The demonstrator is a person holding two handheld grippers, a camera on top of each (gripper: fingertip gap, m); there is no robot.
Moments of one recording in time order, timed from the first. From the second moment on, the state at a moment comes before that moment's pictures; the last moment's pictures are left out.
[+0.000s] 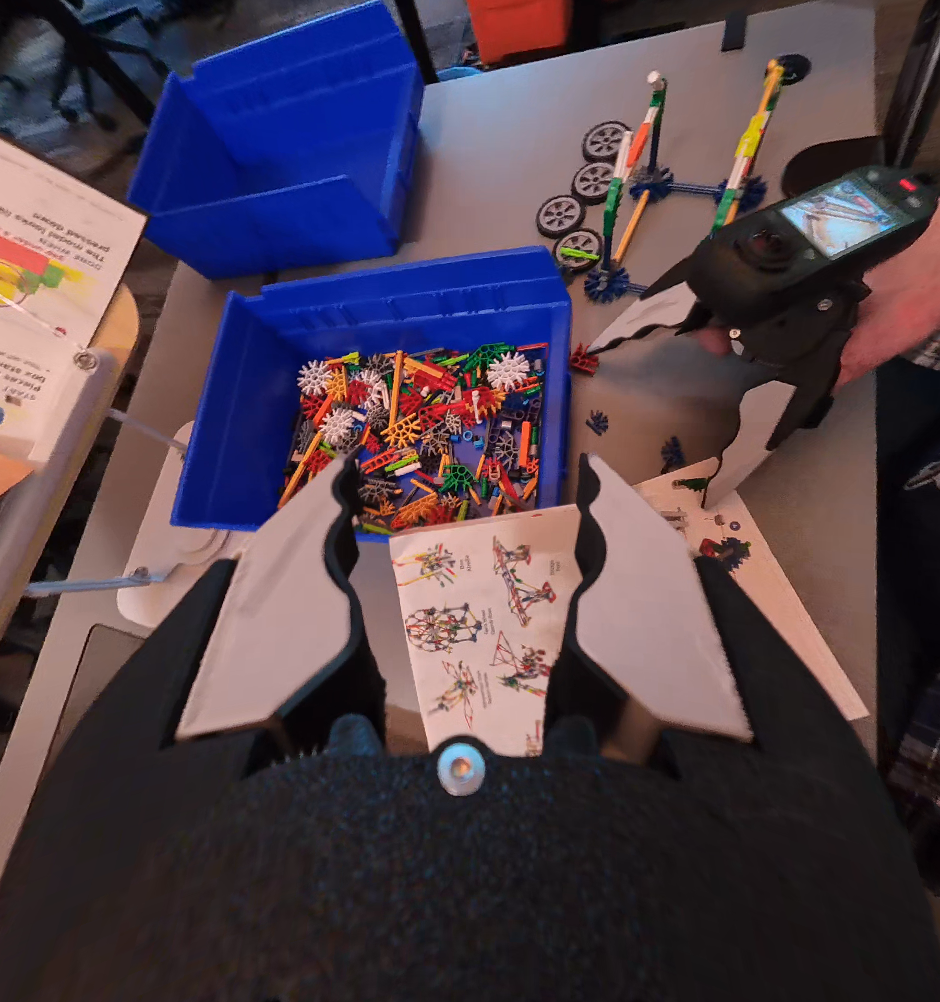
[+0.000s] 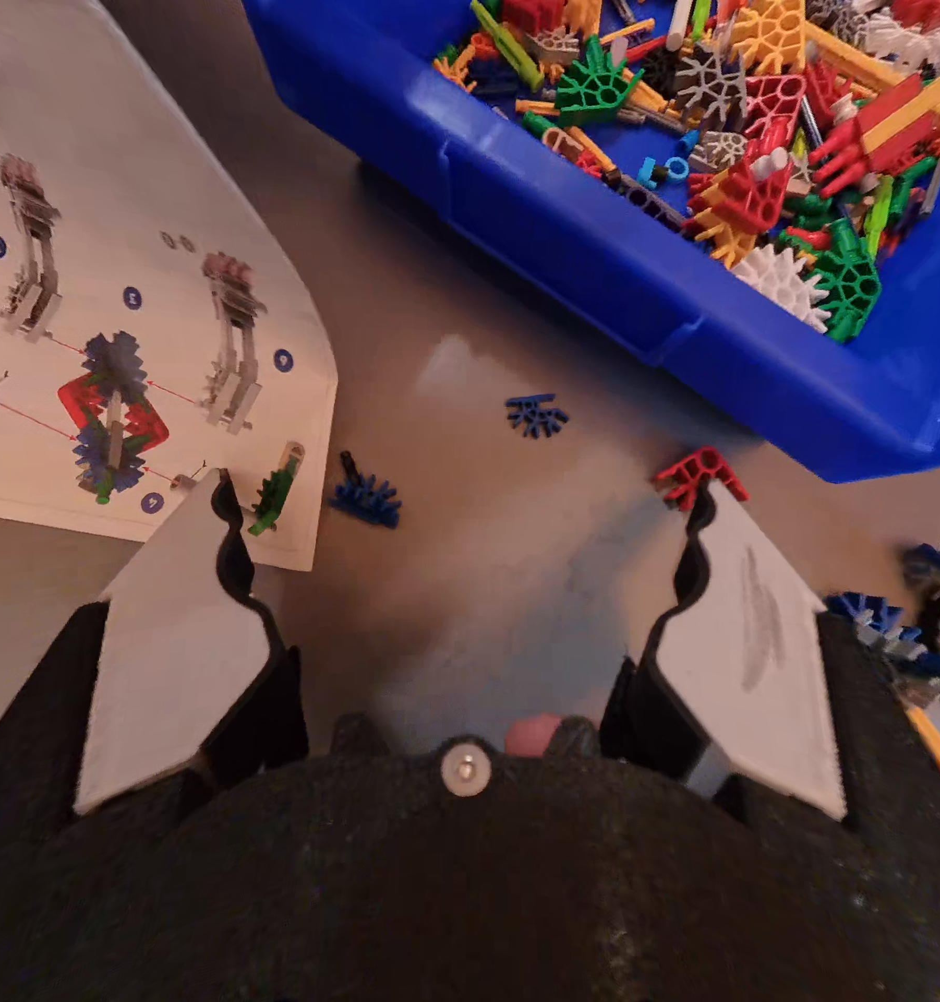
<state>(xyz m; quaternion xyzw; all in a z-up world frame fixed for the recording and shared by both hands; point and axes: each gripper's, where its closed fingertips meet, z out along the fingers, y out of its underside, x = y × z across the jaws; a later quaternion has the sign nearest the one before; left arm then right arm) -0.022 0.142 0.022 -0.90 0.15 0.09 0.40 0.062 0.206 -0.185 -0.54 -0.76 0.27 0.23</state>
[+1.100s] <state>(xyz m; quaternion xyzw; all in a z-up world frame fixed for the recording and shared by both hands) 0.010 0.007 -0.120 -0.88 -0.19 0.09 0.42 0.061 0.230 -0.187 -0.59 -0.72 0.26 0.24</state>
